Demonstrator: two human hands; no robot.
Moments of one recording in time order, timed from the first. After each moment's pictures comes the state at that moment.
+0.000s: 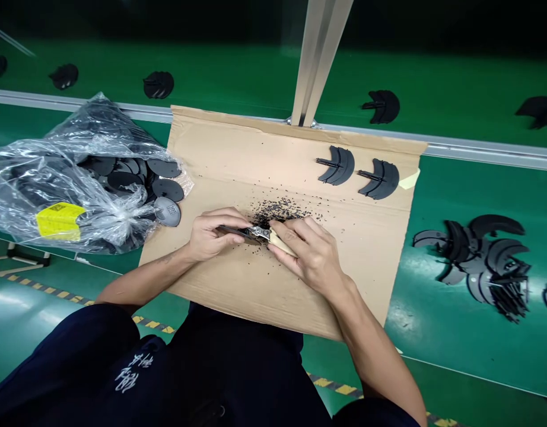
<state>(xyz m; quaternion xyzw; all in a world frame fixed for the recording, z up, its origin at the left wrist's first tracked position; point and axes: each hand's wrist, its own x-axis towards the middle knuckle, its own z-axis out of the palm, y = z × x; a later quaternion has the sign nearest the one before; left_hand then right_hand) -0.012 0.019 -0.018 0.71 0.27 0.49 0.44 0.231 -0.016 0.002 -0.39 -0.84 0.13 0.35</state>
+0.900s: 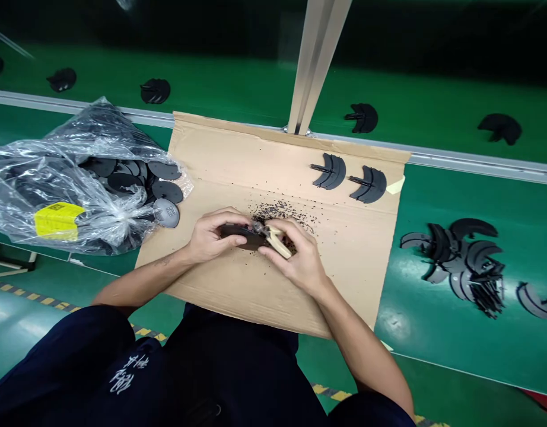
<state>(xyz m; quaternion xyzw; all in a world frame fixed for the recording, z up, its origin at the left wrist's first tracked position) -0.009 0.017 -0.008 0.74 0.31 0.44 0.39 0.214 -0.025 0.001 -0.48 -0.72 0.31 0.40</state>
